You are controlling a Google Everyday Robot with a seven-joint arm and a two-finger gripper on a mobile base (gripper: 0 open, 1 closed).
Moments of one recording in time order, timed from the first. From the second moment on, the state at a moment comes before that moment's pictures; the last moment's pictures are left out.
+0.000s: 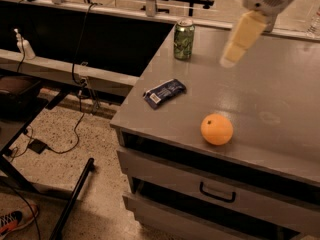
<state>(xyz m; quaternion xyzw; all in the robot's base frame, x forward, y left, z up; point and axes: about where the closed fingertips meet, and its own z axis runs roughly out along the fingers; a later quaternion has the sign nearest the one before) 0.591 -0.166 1.007 -0.59 0.77 -0.03 0.25</state>
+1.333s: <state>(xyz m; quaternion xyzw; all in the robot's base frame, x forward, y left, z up) 0.772 -0.127 0.943 -0.47 0.81 0.03 0.35</state>
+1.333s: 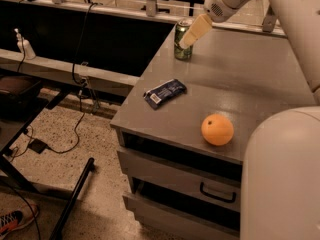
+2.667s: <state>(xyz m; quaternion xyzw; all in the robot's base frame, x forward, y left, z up) 0.831 -0.095 0.901 -0.42 0.82 0.11 0.38</state>
